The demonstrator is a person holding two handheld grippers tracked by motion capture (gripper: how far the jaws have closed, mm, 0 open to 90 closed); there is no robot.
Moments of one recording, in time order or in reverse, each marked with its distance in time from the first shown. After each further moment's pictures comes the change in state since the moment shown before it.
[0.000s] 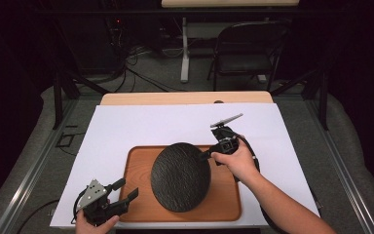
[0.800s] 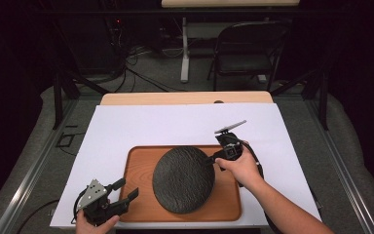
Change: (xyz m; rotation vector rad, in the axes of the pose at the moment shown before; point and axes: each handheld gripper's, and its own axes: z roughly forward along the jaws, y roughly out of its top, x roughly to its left) left arm 0.000 0.000 0.000 0.003 0.000 -0.001; right arm -0.016 -0.017 0.006 0.000 -0.052 0.004
